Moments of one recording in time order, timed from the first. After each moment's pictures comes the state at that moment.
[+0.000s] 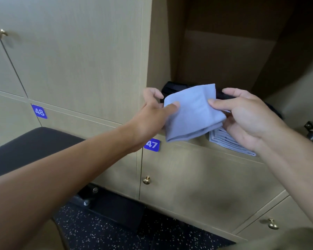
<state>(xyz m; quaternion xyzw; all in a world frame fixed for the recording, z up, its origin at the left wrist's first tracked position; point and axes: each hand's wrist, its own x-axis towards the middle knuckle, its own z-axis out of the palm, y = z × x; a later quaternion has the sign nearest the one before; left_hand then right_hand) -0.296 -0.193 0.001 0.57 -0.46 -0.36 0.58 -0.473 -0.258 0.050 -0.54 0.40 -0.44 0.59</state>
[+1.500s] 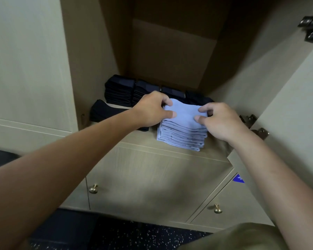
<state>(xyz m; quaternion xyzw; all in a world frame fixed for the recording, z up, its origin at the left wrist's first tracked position) -0.366 -0.333 -0.007 0.61 -0.66 -0.24 0.38 -0.573 -0.355 0.015 -0.73 0.61 -0.27 0.15</state>
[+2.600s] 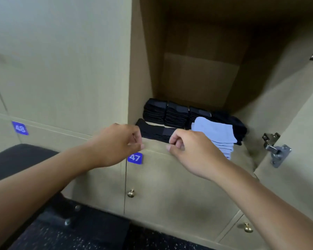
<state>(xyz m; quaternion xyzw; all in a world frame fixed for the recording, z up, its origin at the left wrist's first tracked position) -0.260 -0.162 0.003 0.71 -0.66 -0.08 0.24 -0.479 -0.239 0.014 -0.88 0.41 -0.18 0.12</state>
